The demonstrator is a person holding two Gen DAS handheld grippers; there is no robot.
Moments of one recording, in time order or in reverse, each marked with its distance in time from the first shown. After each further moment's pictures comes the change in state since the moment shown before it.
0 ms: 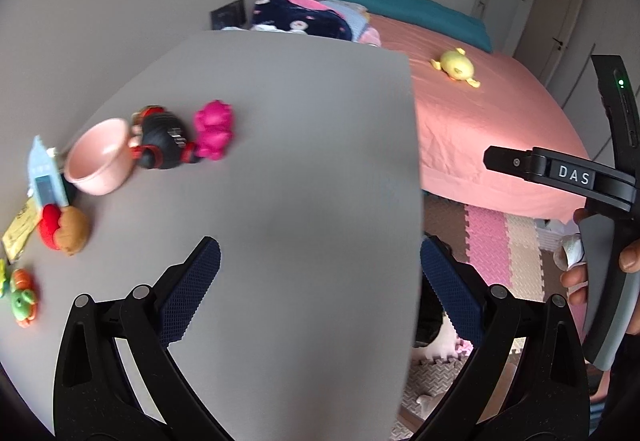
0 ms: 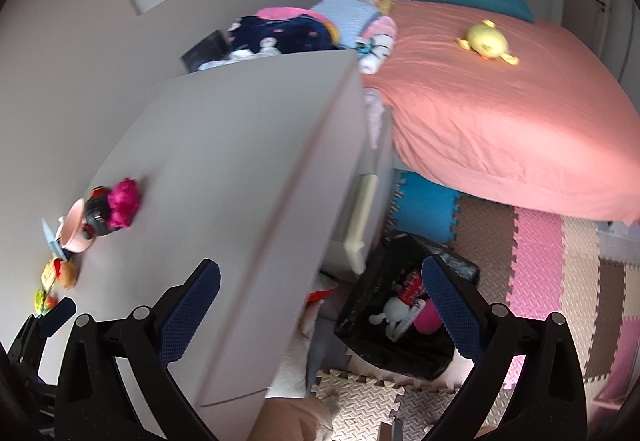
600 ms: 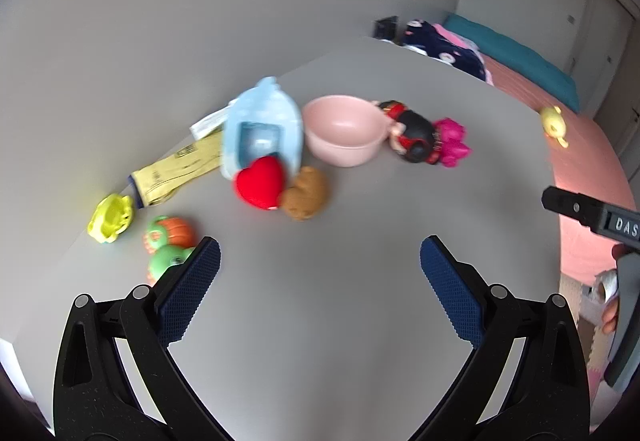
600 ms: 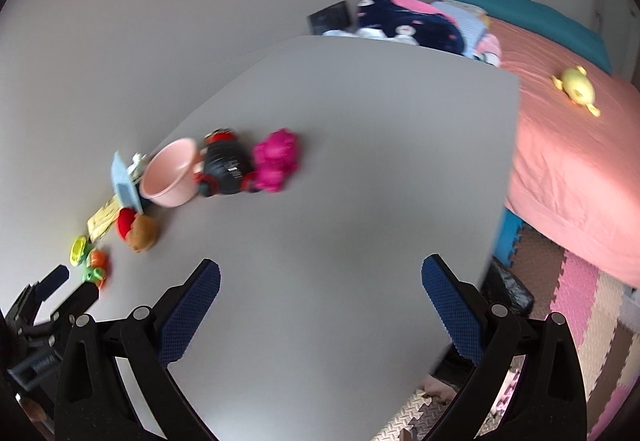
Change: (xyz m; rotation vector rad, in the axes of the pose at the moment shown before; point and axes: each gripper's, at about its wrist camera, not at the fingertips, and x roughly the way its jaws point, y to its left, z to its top) left arm -0.068 0.179 -0.040 -0.254 -0.038 0.243; right arm 0.016 0.174 -0.021 -0.243 0.056 0.144
